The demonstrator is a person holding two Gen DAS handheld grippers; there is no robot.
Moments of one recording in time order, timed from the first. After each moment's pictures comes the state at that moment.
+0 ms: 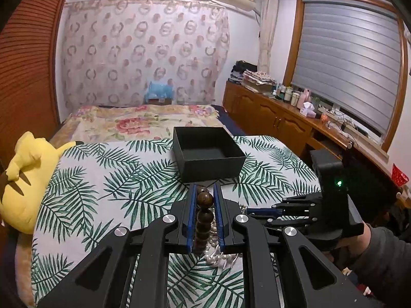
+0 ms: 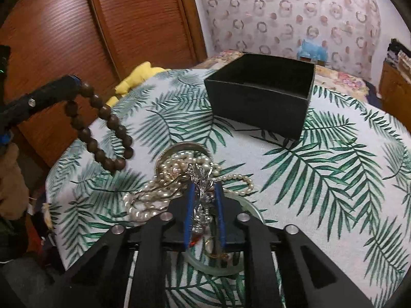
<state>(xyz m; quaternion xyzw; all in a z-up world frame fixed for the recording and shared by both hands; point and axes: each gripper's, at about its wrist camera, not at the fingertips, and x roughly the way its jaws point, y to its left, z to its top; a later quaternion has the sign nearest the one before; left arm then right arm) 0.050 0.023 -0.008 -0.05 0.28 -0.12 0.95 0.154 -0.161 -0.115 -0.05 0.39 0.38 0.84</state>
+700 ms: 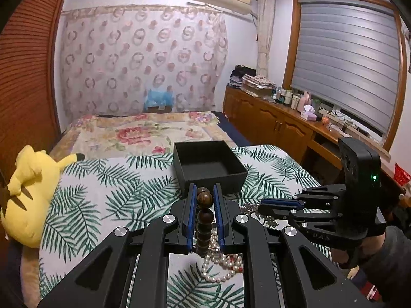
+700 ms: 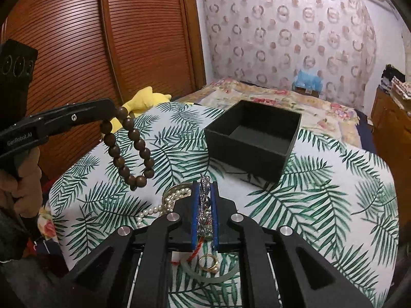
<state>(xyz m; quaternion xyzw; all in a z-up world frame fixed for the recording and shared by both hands) 0.069 0.022 0.007 -0.03 0.26 -0.12 0.96 0.146 -0.168 -0.062 -0.08 0.31 0.37 0.87</state>
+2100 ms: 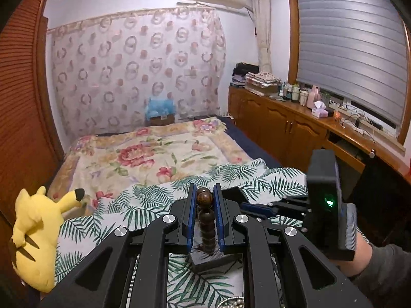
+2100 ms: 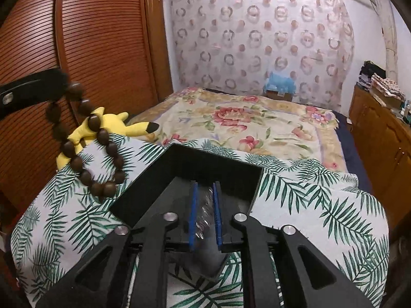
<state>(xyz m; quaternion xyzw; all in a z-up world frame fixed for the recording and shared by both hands) 0.199 -0.010 0.051 0.03 0.26 -0.11 0.96 0.289 -0.152 -0.064 -0.06 0.31 0.30 0.90</state>
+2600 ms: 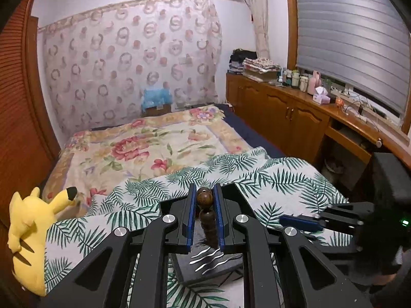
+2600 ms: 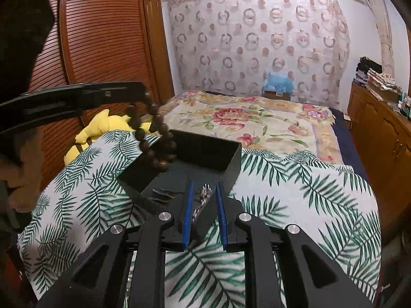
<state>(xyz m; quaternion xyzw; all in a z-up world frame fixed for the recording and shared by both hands) 0.239 -0.037 0.023 0.04 0.29 -0.11 0.95 0.251 -0.201 -0.065 -0.05 0.30 0.31 0.90</state>
